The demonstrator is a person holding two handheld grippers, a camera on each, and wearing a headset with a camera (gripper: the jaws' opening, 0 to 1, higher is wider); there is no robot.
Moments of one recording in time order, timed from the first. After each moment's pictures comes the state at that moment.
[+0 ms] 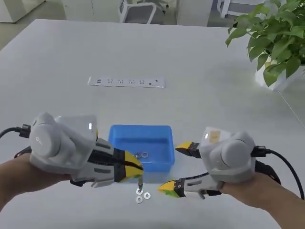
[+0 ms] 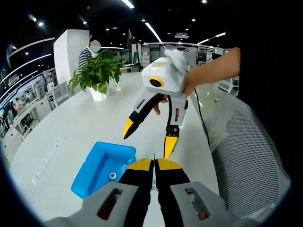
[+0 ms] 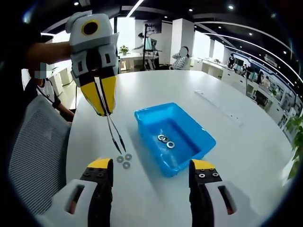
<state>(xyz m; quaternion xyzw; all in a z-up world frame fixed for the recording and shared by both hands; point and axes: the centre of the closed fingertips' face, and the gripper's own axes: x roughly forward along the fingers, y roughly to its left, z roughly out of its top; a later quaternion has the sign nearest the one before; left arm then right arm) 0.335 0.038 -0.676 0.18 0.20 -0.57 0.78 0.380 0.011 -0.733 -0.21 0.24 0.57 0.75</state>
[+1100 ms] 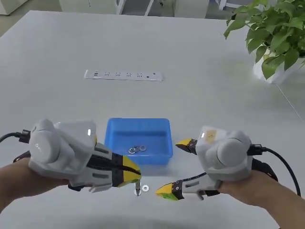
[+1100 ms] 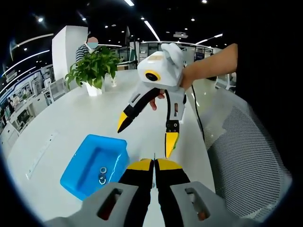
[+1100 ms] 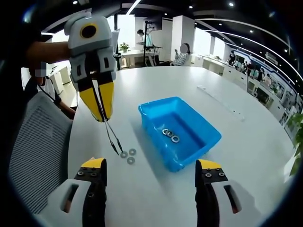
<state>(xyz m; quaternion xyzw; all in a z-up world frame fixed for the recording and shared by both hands) 0.325 0.039 -0.697 0.17 0.22 -0.58 0.77 0.372 0.008 -0.744 -0.22 0.26 0.57 0.75</state>
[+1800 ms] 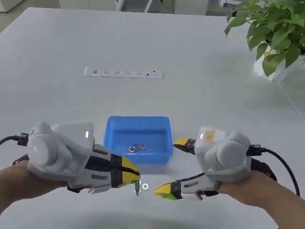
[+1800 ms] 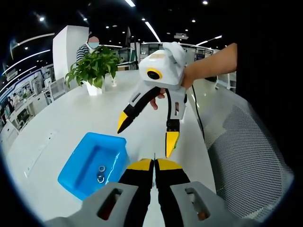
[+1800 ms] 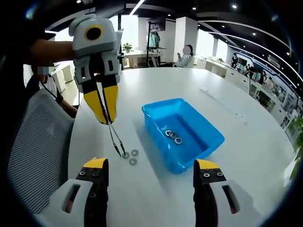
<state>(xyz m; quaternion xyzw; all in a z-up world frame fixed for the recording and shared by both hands) 0.324 0.040 -0.702 0.17 0.21 -0.58 0.77 0.367 0.013 -0.746 -0.23 0.25 0.58 0.74</state>
